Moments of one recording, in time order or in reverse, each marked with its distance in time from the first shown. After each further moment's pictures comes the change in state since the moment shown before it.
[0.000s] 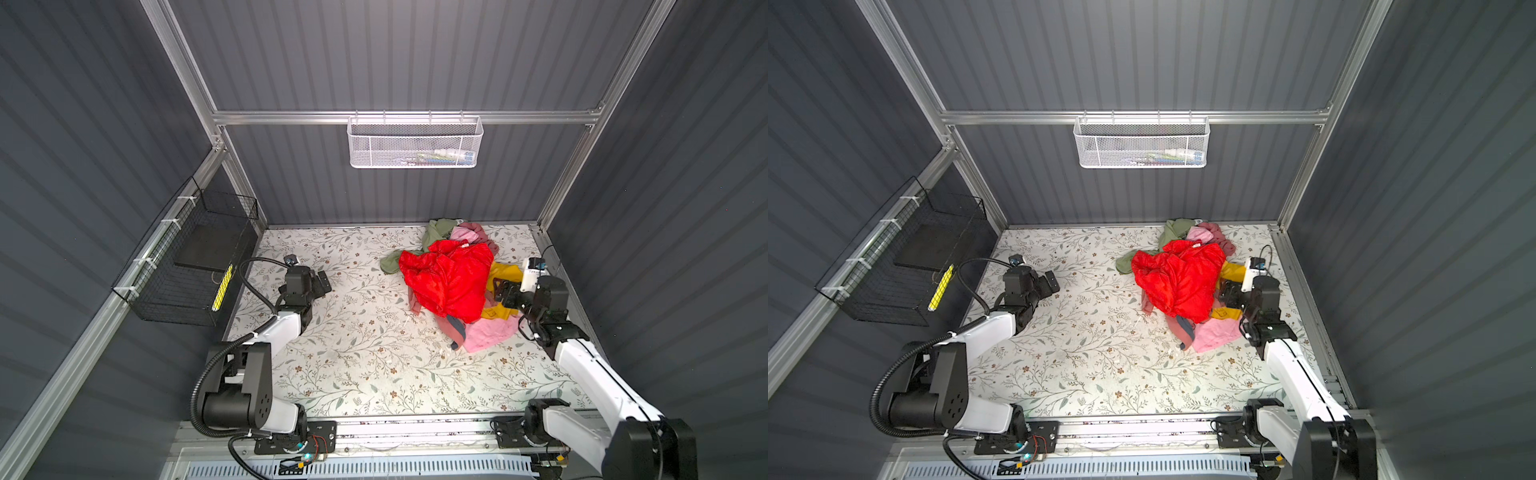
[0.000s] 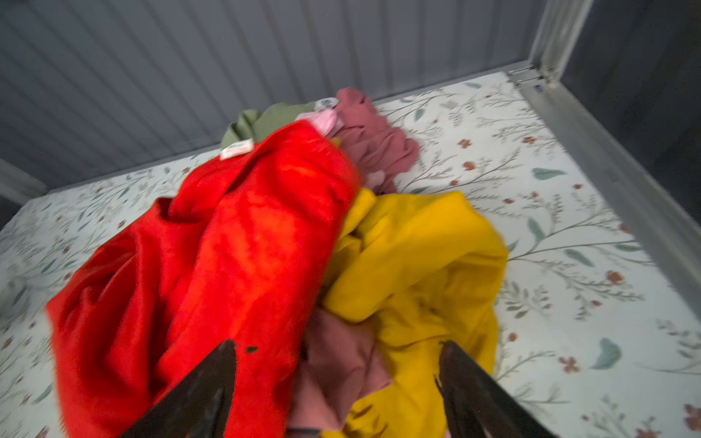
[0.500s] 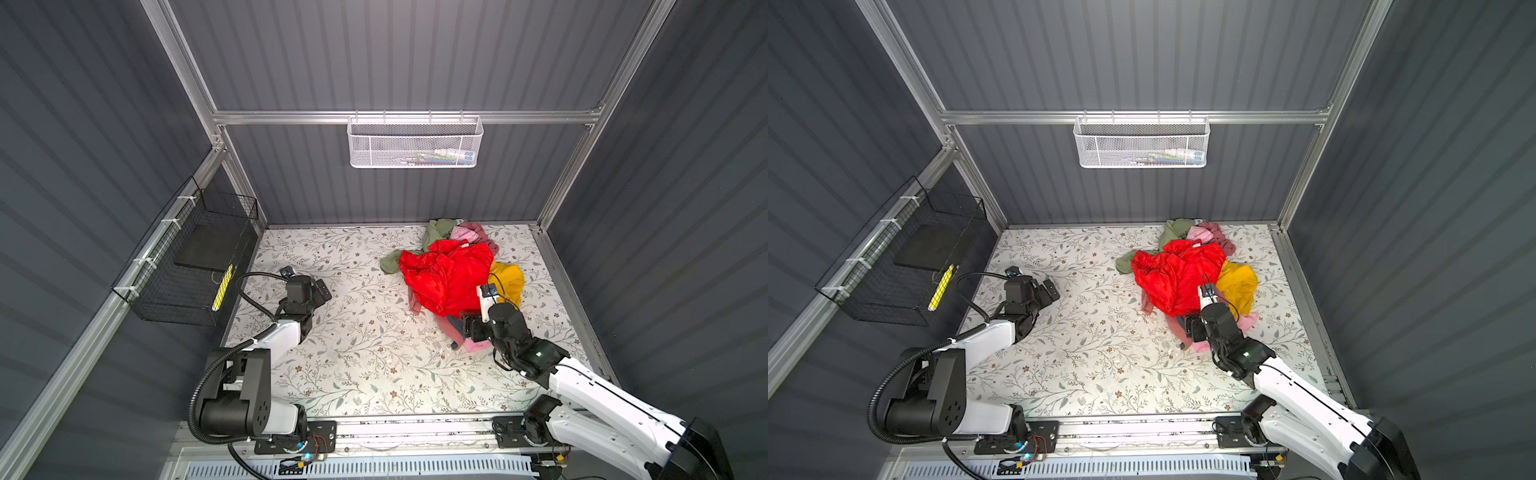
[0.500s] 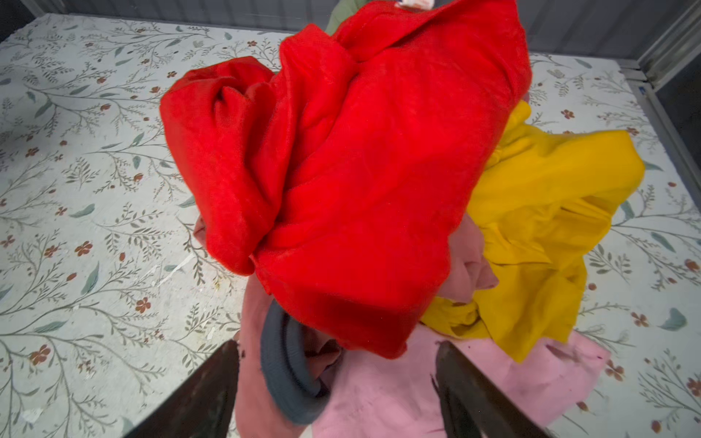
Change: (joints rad) left arm 0.000 -0.032 -0.070 -0.016 -0.001 -0.119; right arm 0.563 -0.099 -0.050 -0.204 0.407 -0.008
